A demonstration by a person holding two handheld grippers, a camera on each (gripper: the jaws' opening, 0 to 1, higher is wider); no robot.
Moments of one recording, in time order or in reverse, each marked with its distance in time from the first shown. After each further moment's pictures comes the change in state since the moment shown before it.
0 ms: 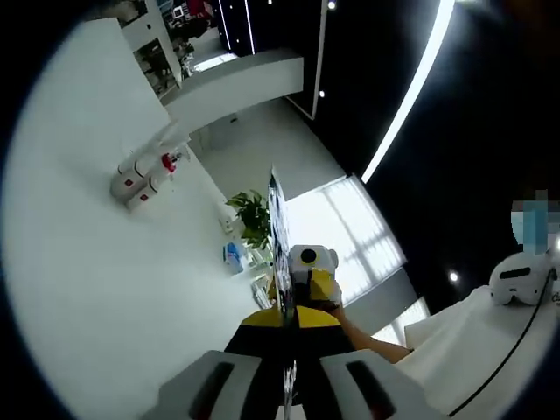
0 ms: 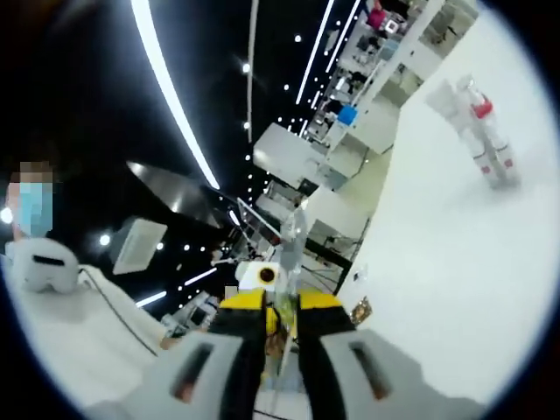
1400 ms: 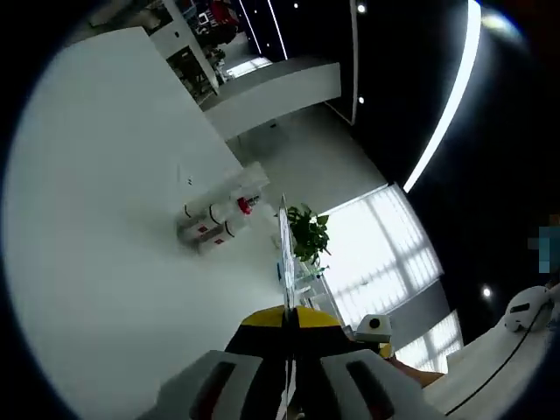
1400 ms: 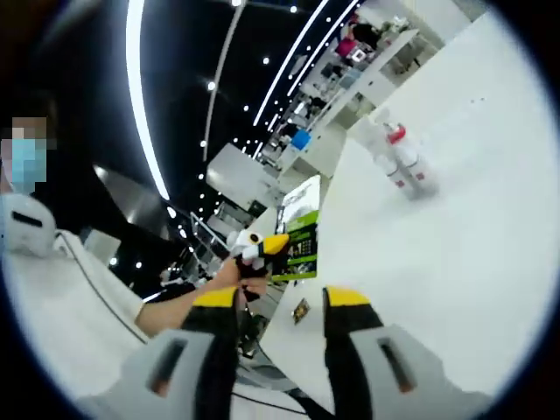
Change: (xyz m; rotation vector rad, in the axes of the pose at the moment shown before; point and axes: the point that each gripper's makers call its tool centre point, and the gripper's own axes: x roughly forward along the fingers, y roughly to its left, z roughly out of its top) left arm -0.019 0.109 0.099 -0.043 -0.033 0.221; right arm -0.096 -0.051 0.000 -0.006 -0.157 -0.276
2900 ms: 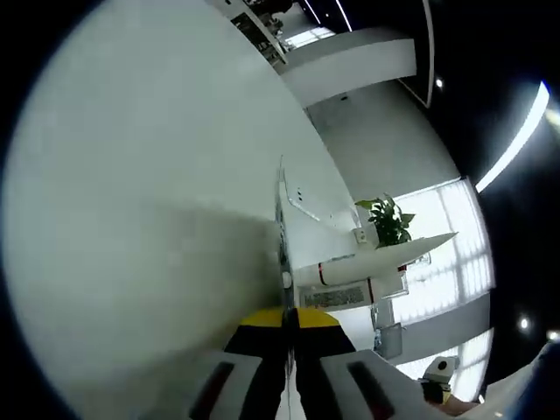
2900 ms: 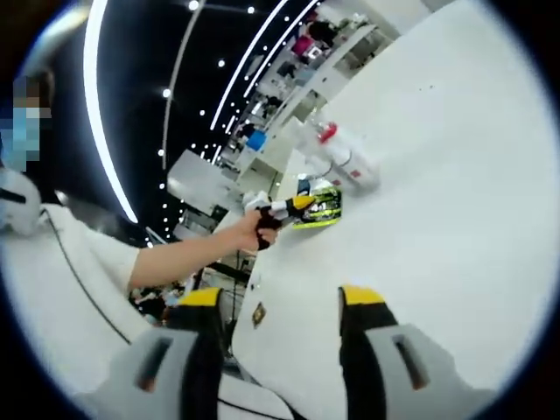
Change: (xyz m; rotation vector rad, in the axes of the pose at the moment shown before) left arm 0.090 0.167 0.083 -0.119 0.170 0.308; right arm -0.001 -0.074 0.007 0.094 0.012 -0.181
